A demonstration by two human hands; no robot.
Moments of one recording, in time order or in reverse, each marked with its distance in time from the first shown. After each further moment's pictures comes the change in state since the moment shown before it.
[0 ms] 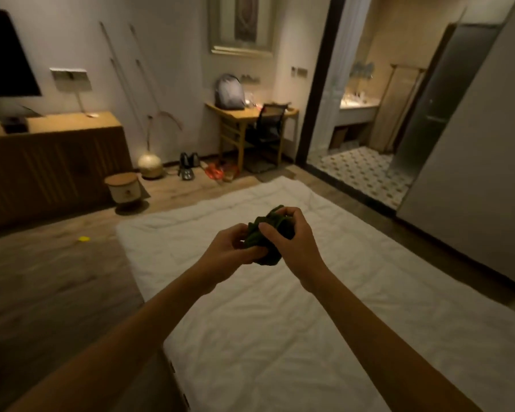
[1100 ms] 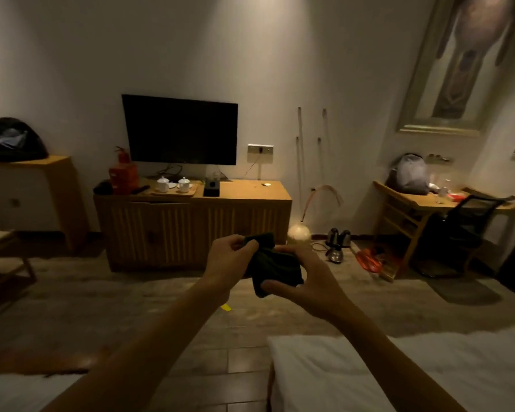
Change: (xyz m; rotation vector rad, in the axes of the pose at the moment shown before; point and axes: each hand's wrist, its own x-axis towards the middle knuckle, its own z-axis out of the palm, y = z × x) left_hand 0.165 -0.046 -0.708 -0.064 0.904 -0.027; right_hand 0.434 -0.046 0.621 -0.235 -0.640 -0.493
